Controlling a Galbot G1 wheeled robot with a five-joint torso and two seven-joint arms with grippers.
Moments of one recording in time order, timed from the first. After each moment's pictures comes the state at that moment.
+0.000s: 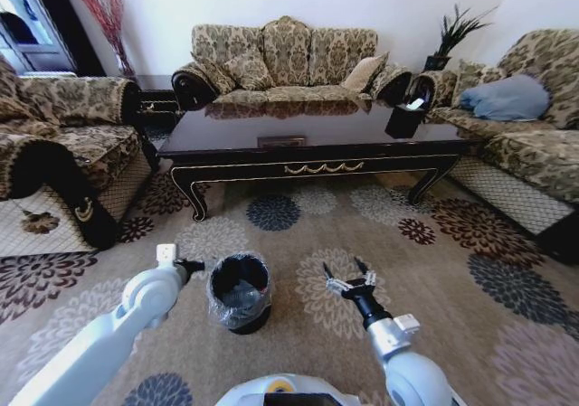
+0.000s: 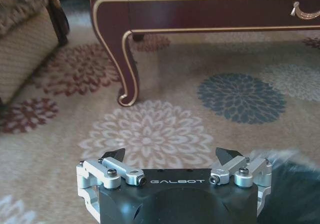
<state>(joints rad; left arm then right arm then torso) 1.37 -0.80 -0.50 -2.22 -1.04 0.64 -0.65 -1.73 1.08 0.42 2.26 0.41 0.03 0.20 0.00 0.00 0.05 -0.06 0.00</state>
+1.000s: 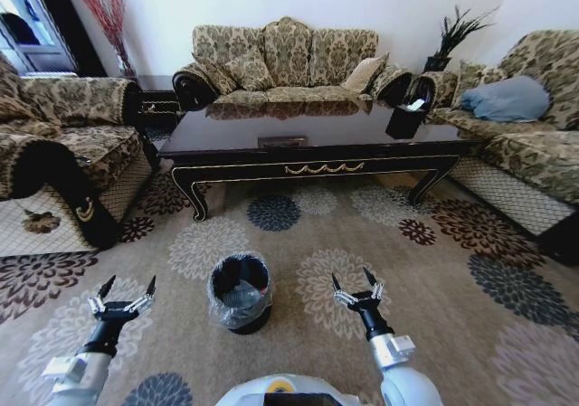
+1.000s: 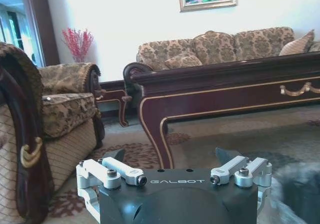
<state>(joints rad) 2.03 -1.17 -0.91 -2.13 -0.44 -0.30 -0.02 -1.72 1.30 0.50 2.03 0.14 0.26 0.01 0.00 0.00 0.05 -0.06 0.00</state>
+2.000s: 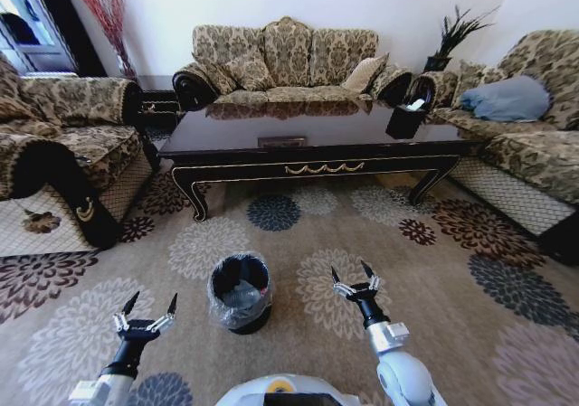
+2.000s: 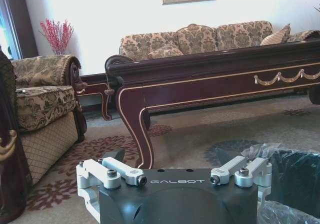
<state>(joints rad) 2.06 -1.18 -0.82 -2.13 -0.36 -0.33 -0.03 -1.64 1.26 0.50 1.97 0.19 0.25 -0.01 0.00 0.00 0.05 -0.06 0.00</state>
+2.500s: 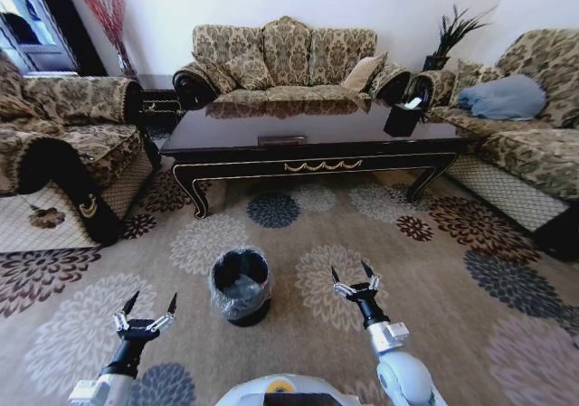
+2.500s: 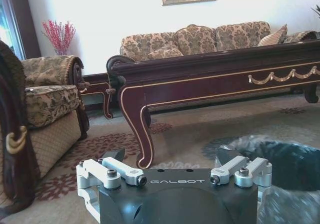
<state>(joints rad) 2.06 -1.18 -0.82 -2.13 -0.36 -0.33 -0.03 -1.64 1.26 0.50 1.97 0.19 0.25 -0.01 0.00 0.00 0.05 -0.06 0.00</state>
